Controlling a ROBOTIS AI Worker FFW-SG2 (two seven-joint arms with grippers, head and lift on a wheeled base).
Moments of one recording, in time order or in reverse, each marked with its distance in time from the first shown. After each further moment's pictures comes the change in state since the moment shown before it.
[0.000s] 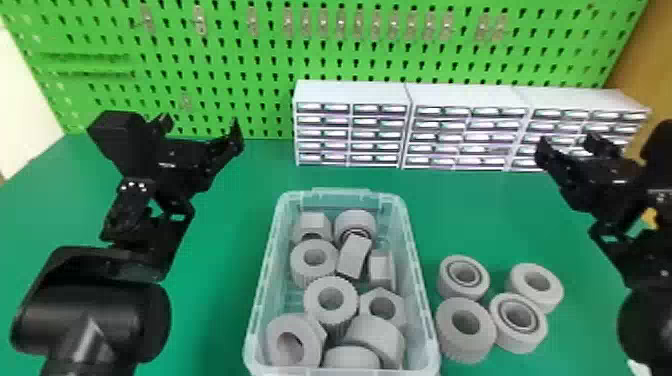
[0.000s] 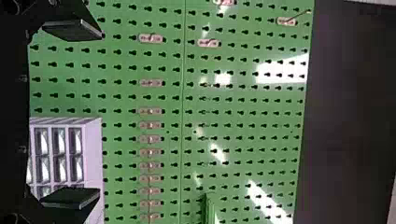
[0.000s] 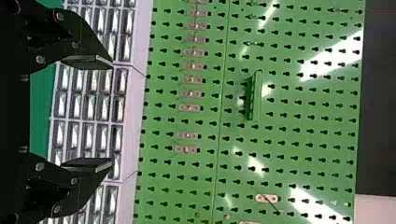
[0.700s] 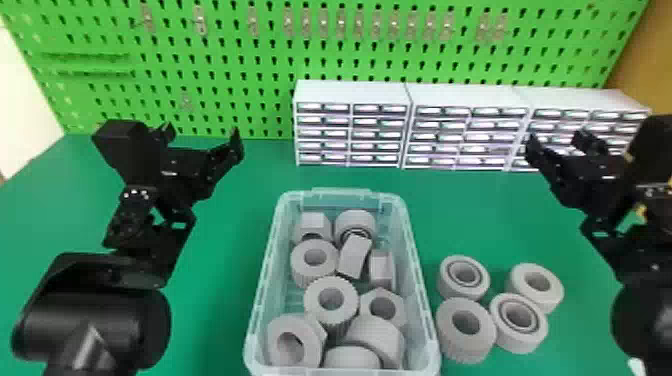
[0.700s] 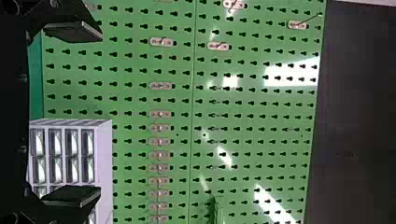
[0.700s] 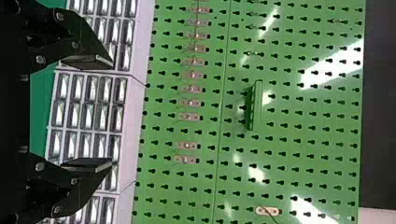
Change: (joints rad) left arm 0.015 0.003 -0.001 0.004 0.004 0.024 0.005; right arm -0.013 -0.017 0.030 0.016 -0.012 0.005 0.000
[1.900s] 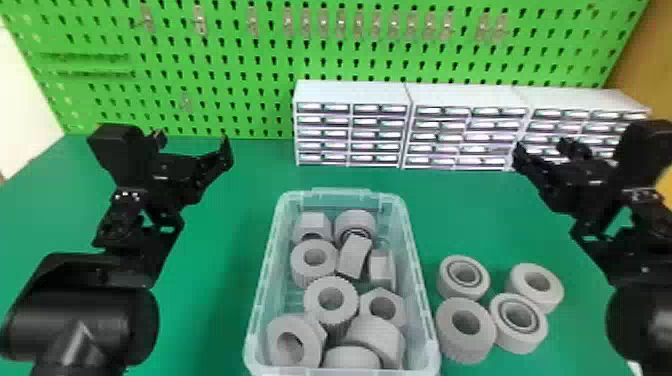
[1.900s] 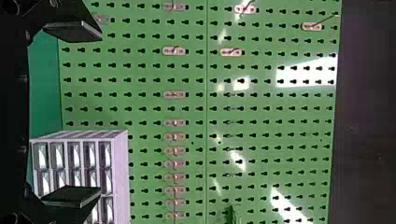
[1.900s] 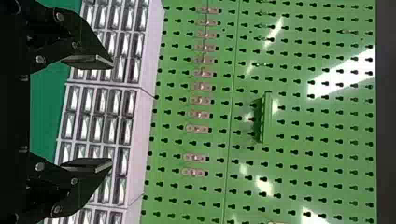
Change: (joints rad) left arm -0.009 0.017 0.033 0.035 -0.013 0.028 -0.023; right arm 0.005 -0.033 0.037 0.026 -0.032 0.002 0.000
